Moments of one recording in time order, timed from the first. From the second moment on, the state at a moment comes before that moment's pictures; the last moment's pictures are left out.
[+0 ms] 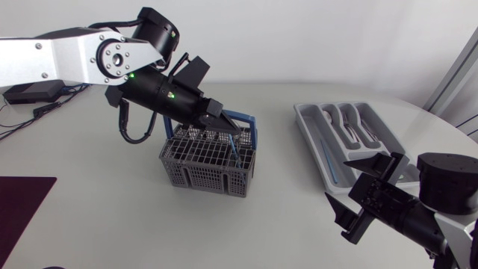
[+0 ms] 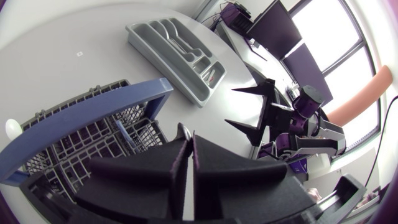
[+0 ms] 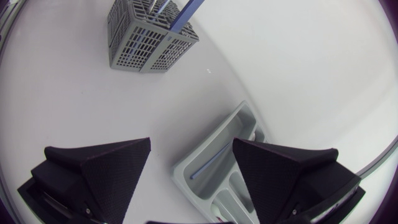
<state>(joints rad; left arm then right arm) -0.45 1.69 1.36 -0.62 0.74 0.03 0.31 0.76 0.26 -0.05 -0.02 -0.84</state>
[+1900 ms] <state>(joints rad) -0.74 1.65 1.48 -1.11 0.81 0.51 0.50 1.06 0.68 -0.43 -0.81 -0.66</state>
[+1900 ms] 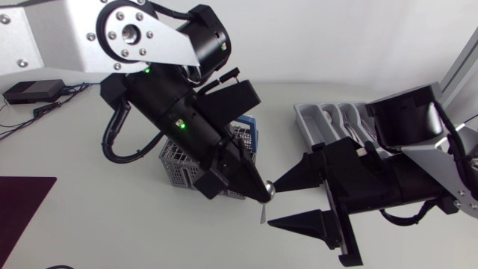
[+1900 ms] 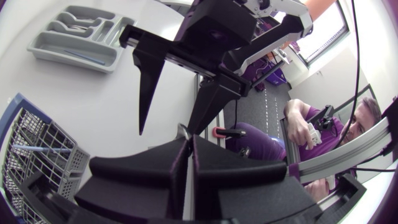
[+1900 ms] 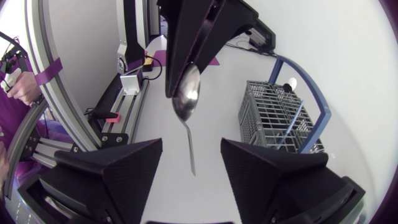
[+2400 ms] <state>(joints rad) -0.75 1.67 1.50 -1.12 0.81 0.51 0.53 1.06 0.68 -0.43 -0.81 -0.68</state>
